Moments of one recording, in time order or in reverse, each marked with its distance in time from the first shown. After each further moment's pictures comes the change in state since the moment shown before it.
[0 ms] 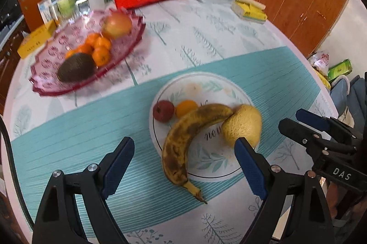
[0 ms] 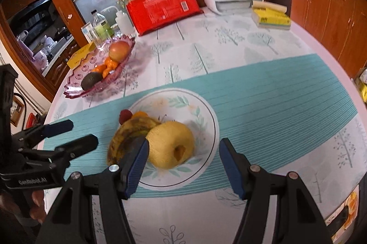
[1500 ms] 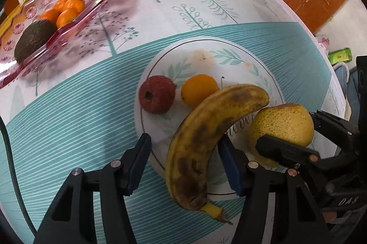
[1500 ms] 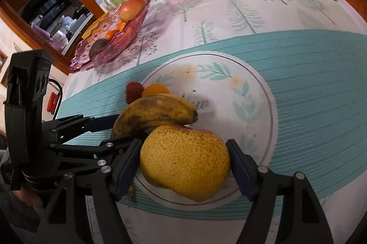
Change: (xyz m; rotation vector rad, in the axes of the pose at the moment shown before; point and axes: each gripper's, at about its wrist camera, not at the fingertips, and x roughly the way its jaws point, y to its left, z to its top) left arm 0.097 0.013 0.009 0.020 0.166 -0.058; right arm 0.089 0.005 0.001 -0.008 0.184 0.193
